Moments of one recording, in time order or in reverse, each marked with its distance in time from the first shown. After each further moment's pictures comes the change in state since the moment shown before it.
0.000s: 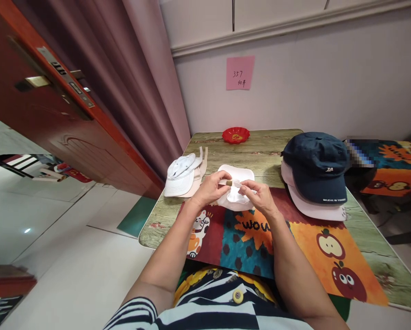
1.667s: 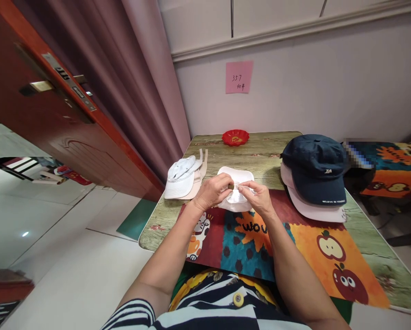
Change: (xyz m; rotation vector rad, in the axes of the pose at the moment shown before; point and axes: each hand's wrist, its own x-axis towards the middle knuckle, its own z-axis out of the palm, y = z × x) left_hand -0.002 0.008 0.000 0.316 -0.028 0.222; right_hand 0.003 0.014 0.015 0.026 0.194 -0.019
